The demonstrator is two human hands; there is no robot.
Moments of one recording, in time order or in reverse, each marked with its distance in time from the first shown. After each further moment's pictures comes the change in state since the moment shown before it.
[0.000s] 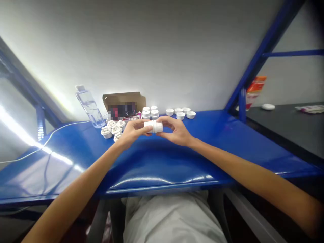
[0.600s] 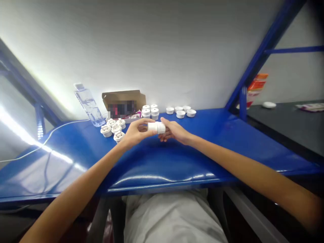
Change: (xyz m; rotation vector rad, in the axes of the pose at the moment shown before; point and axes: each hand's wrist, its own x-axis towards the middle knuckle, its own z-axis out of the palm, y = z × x) left_hand -0.001 -0.009 0.008 0.110 0.019 0.051; right_hand 0.005 -0.001 0.003 0.375 -0.065 0.728
